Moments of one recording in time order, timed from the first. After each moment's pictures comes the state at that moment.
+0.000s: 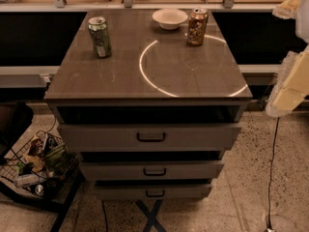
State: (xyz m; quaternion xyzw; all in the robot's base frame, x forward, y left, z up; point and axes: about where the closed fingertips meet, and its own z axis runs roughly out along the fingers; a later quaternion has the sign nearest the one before) arm 0.430 -0.200 1.027 -0.60 0.76 -0.08 0.22
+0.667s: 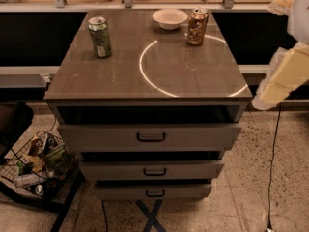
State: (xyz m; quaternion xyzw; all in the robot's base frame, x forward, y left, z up) arm 0.443 -0.191 1.027 -0.59 0.76 -0.08 0.26
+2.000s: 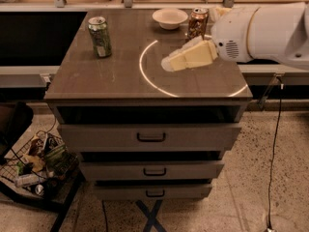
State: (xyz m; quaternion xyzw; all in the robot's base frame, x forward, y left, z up) arm 0.559 -0.073 1.006 -0.43 0.70 0.16 0.55
